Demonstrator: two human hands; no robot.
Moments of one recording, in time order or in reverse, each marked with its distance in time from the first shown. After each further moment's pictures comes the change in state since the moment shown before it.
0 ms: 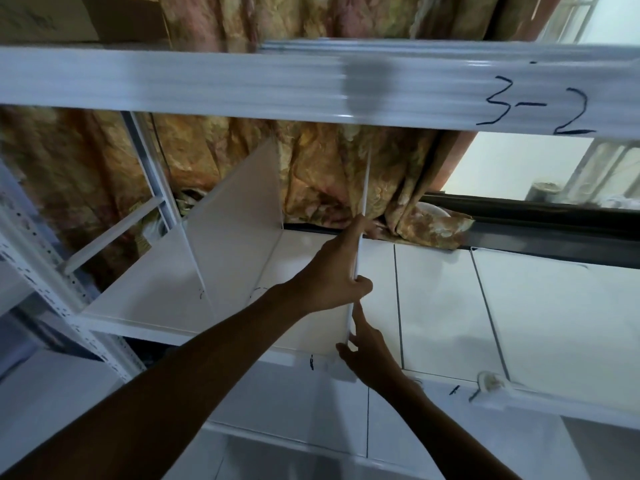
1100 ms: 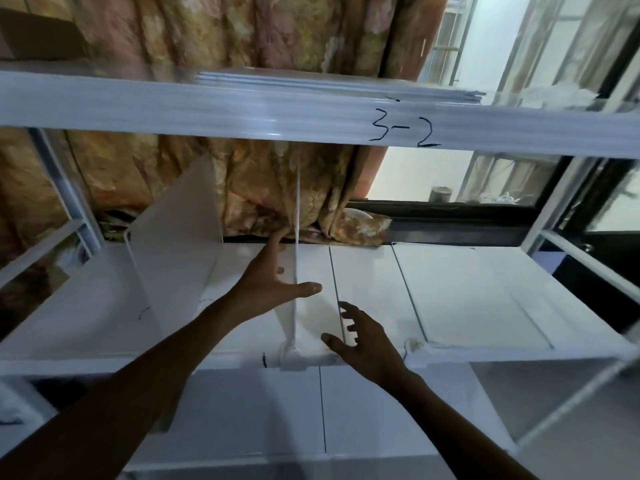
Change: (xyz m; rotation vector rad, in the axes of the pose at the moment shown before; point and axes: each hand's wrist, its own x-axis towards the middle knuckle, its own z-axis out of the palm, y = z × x) left_hand -0.030 -0.008 -0.002 -0.171 -0.046 -0.223; right_hand -0.083 -0.013 -0.065 -0.163 0.257 0.162
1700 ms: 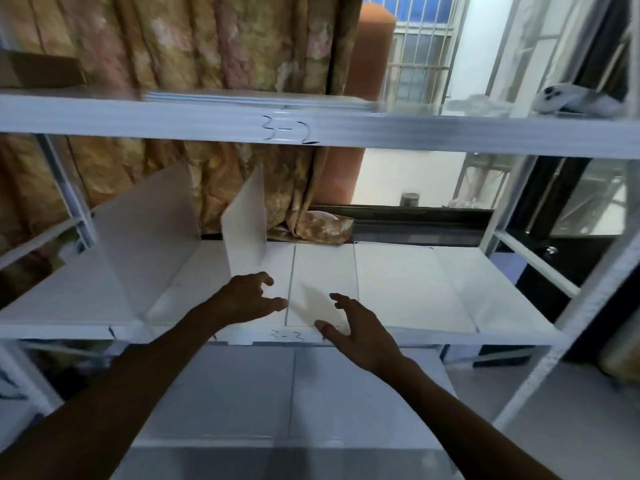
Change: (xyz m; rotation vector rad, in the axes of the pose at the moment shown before) left_hand -0.074 0.092 0.100 0.412 -0.113 -0.319; right_hand -0.089 0.054 -0.124 -0.089 -0.010 -0.166
